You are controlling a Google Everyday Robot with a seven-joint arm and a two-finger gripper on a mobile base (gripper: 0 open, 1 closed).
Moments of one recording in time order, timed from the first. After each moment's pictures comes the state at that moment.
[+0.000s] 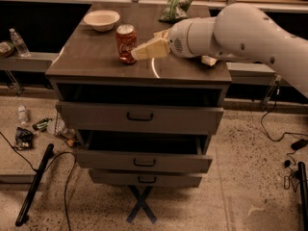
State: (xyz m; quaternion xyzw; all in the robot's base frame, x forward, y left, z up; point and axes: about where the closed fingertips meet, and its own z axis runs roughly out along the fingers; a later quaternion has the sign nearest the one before) arm 0.684 -0.018 0.938 -0.34 0.75 0.18 0.53
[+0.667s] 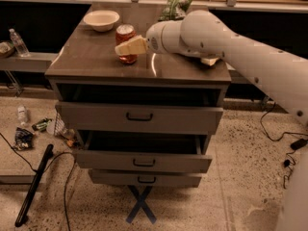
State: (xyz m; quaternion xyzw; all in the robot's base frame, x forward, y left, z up) arm 0.760 0.042 0.903 -0.34 0.75 0.21 0.54
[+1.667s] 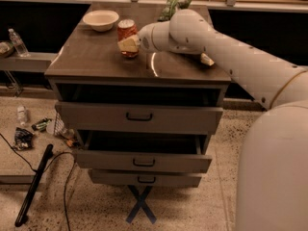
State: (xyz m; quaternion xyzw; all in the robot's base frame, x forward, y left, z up) arm 0.797 0.074 0.875 -0.35 0.75 0.24 0.50
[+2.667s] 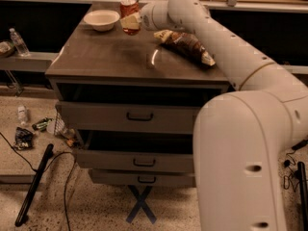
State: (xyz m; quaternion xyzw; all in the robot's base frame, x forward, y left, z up) arm 0.886 0.061 0.913 -0.33 0.74 0.21 0.55
